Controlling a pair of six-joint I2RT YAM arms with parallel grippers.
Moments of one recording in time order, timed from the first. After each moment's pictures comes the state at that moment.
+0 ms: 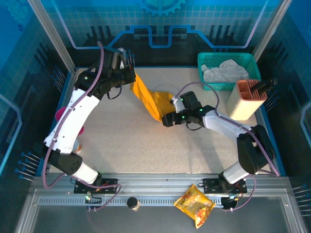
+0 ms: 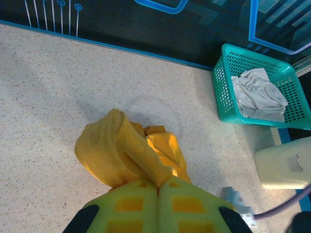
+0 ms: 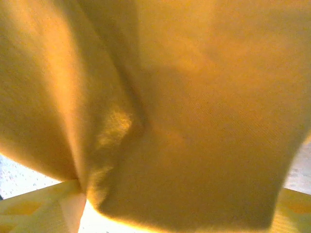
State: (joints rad) left arm -0.41 1.53 1.87 -0.96 -0.06 -0.58; right arm 0.53 1.56 1.00 -0.35 -0.37 0.21
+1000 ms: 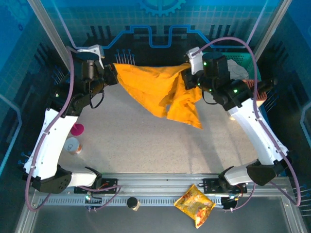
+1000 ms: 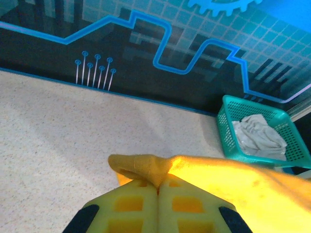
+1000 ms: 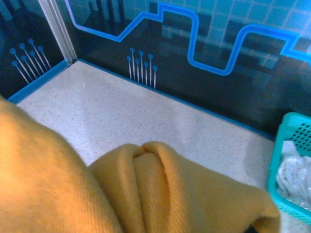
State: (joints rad) left arm -0.41 1.32 1.86 -0.99 -0.23 -0.53; right arm 0.52 1.42 1.79 -0.82 0.05 0.00
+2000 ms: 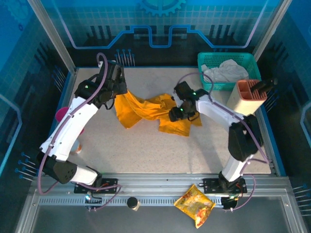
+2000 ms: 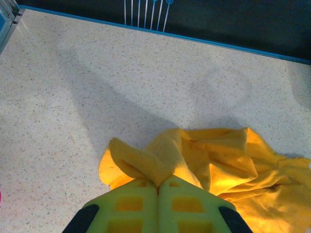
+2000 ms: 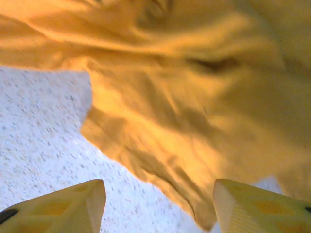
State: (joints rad) left arm -0.41 1.43 1.65 -1.00 -0.35 -0.53; right arm 0.51 1.69 1.31 -0.88 -0.09 0.22
